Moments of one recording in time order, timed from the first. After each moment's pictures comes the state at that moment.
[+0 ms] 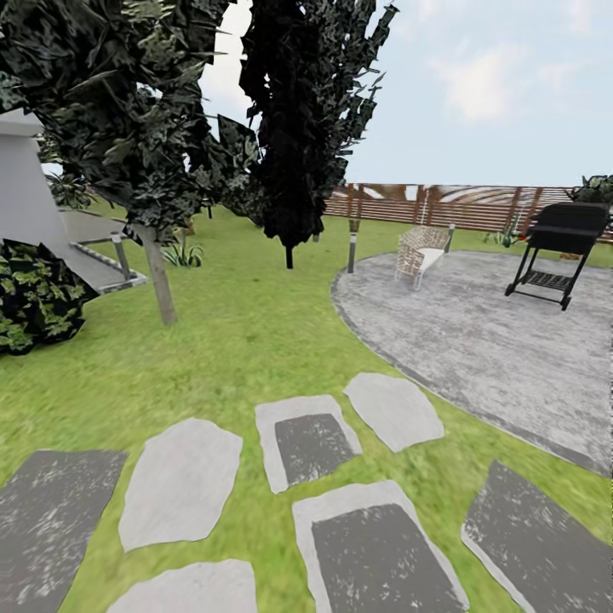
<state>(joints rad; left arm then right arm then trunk) 0.01 0.07 0.00 -0.37 0.40 -0.34 0.00 -0.12 -0.02 0.01 -0.25 0.00 -0.73 -0.25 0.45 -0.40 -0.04</state>
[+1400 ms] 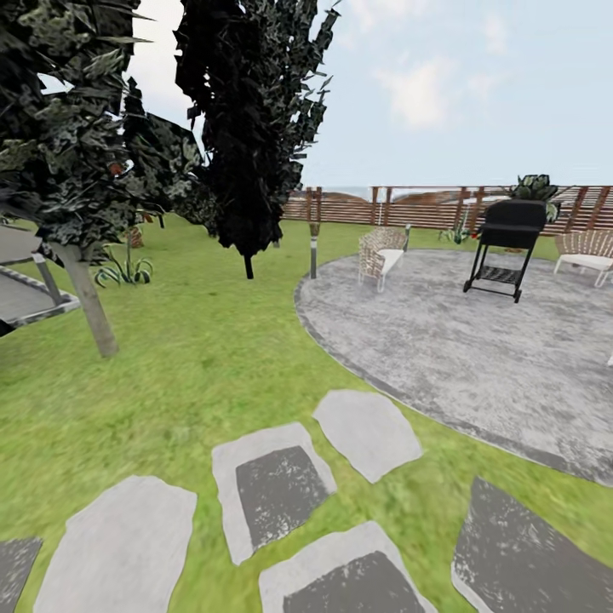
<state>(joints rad) 0.01 0.07 0.01 -0.38 0.41 -0.34 0.00 -0.12 -0.02 0.01 -0.25 0.00 -0.73 -0.25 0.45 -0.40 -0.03</state>
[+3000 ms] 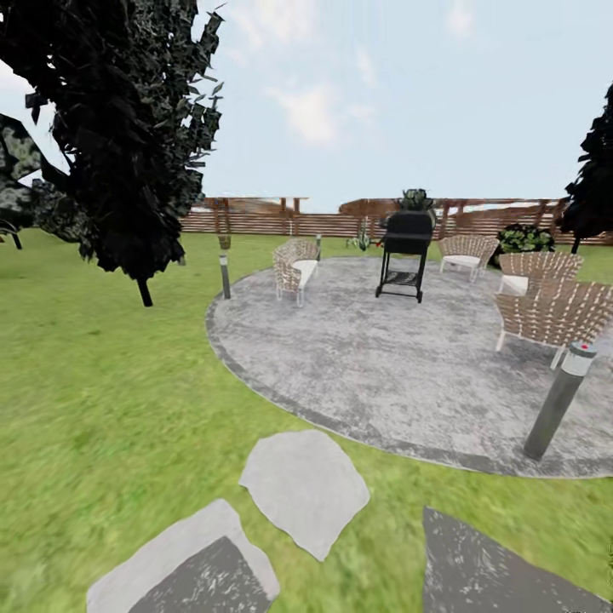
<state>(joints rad) 0.01 0.07 0.01 -0.38 0.41 -0.34 0.00 -0.12 -0.02 0.01 -0.25 0.00 -0.73 -0.25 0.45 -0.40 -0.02</state>
